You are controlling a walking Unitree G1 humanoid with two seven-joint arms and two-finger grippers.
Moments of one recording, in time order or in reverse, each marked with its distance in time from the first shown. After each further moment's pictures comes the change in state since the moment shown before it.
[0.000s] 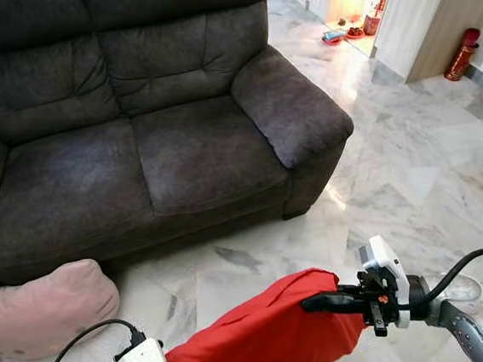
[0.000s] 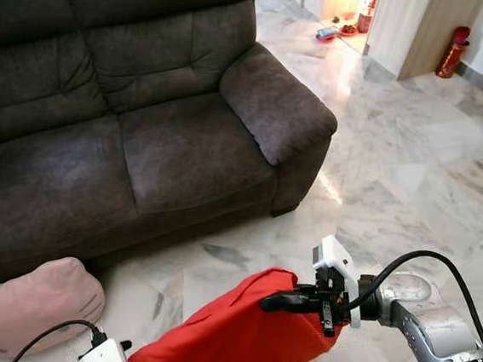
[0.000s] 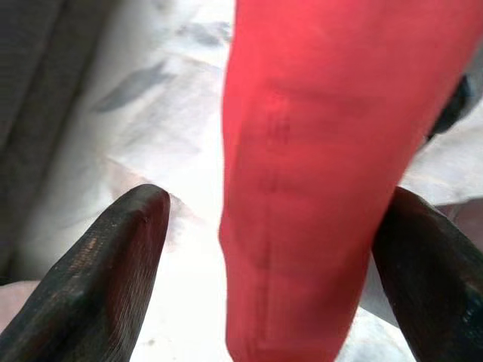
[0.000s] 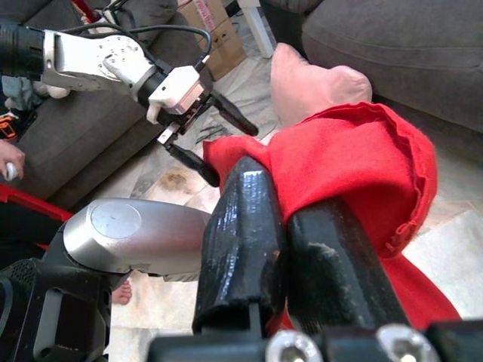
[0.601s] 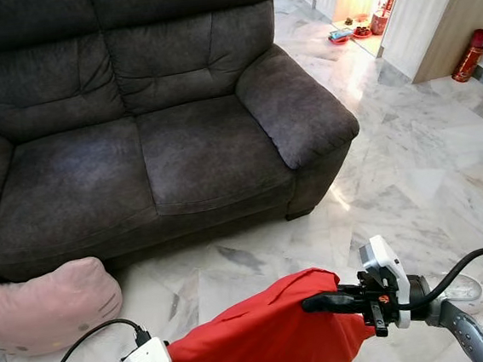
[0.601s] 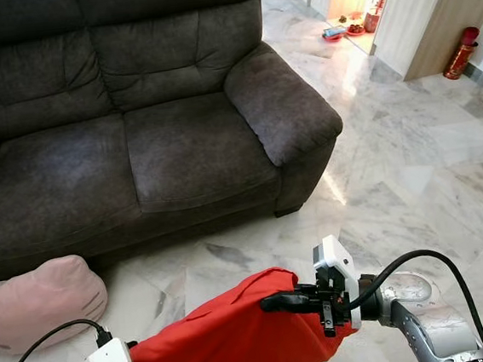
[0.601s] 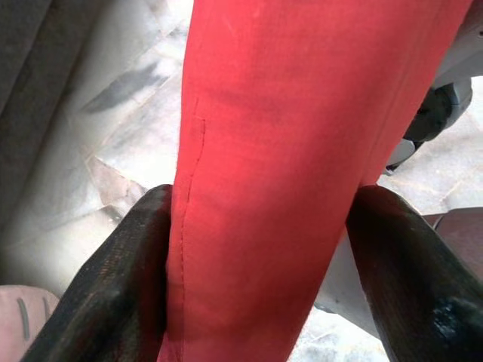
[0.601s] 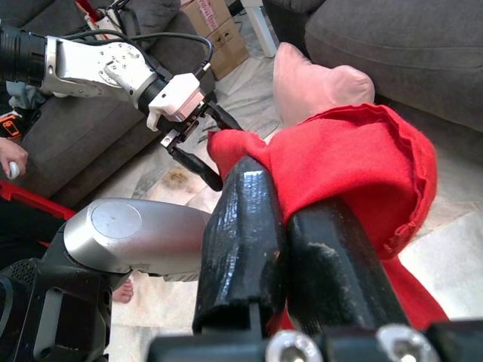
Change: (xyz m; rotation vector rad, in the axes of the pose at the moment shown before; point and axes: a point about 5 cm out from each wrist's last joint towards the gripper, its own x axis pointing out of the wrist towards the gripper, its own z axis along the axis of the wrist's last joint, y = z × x) left arm 0.005 -0.008 0.000 -0.016 -0.012 -0.033; right arm 0.000 0.000 0.000 0.000 0.000 0.000
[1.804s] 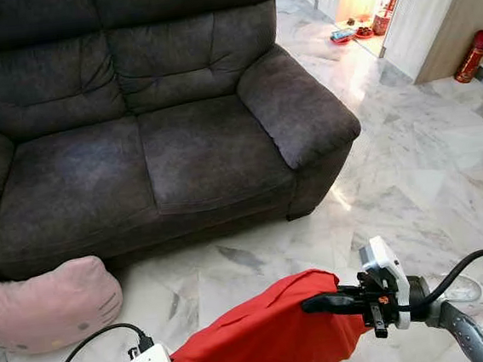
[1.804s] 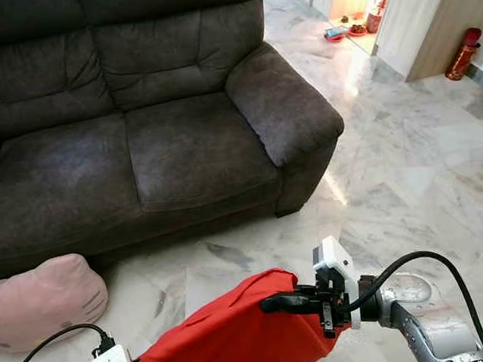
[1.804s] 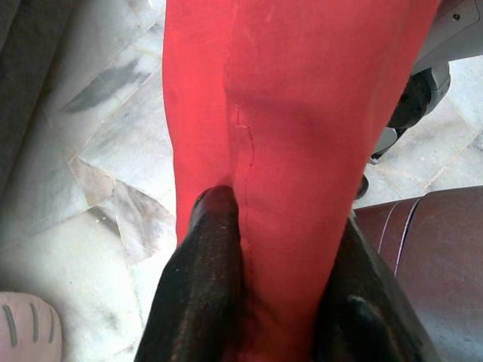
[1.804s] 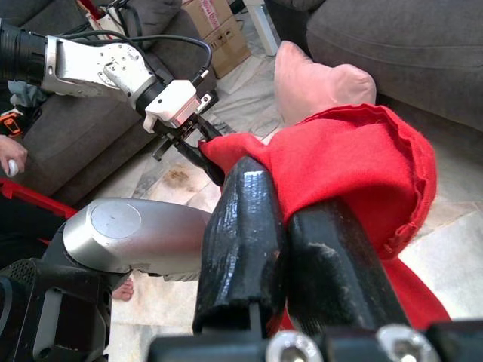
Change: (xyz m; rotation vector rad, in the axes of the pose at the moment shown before) left arm 0.000 -0.003 -0.002 0.024 0.012 -0.049; right arm 0.000 0.001 -0.001 -0.001 -0.001 -0.001
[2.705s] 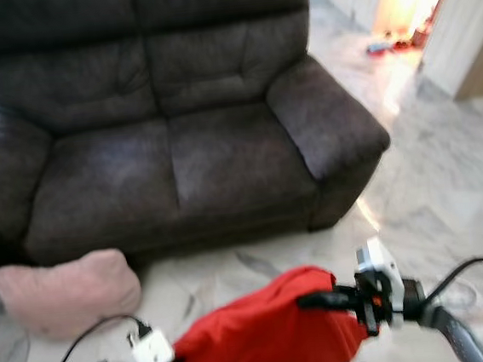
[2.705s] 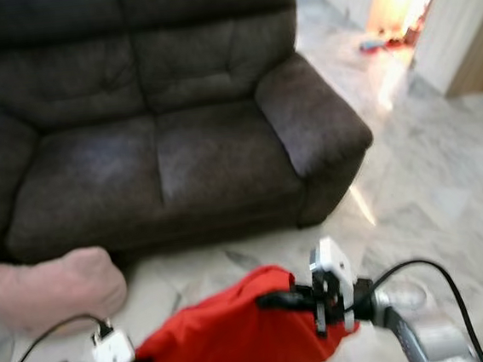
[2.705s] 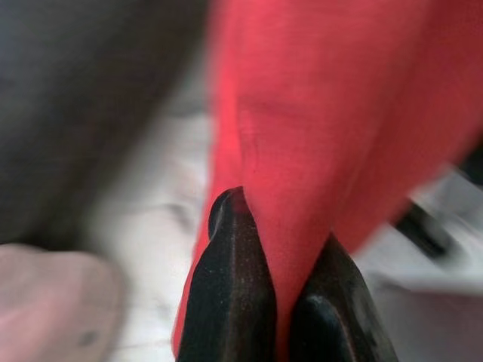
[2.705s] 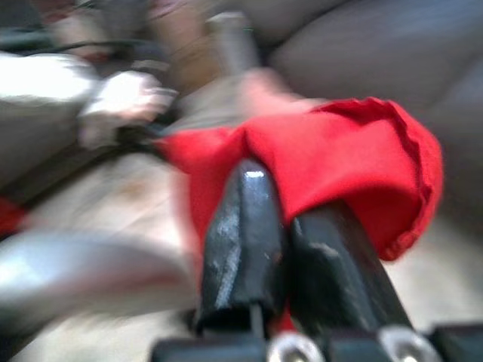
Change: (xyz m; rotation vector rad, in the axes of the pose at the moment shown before) left arm 0.006 0.030 0.023 -0.042 -0.100 0.292; right arm 0.012 -0.019 0.000 -0.100 -0.061 -0.242
